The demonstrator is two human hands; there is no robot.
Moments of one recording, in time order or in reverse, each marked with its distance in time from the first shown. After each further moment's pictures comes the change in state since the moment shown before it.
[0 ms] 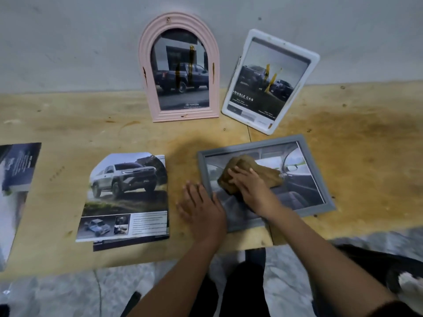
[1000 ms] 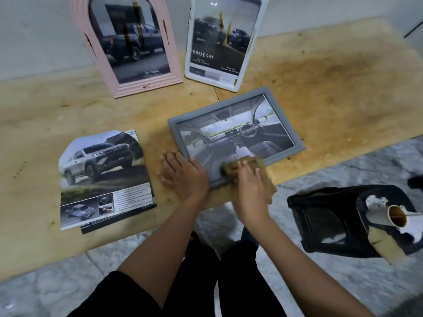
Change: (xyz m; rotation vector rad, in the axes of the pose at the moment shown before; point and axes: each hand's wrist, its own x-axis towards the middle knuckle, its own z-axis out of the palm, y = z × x) left_hand -0.003 0.004 -0.018 -0.088 -0.093 -0.047; right_hand -0.110 -0.048 0.052 -0.128 0.467 0.446
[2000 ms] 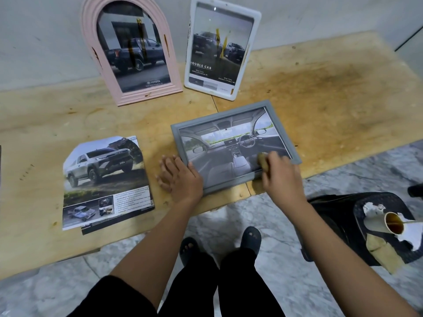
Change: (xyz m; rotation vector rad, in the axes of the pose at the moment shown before) left_hand 0.004 -0.009 -0.005 0.043 -0.113 0.053; right_hand 0.035 0.048 -0.072 -0.178 -0.020 -0.056
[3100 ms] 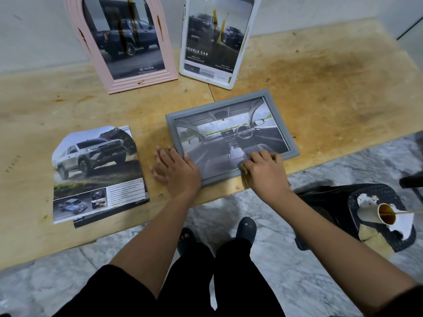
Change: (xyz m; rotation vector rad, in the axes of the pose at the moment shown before) left_hand -0.001 0.000 0.005 0.025 0.084 -0.002; right_hand 0.004 -0.001 0.038 -0.414 0.083 -0.336
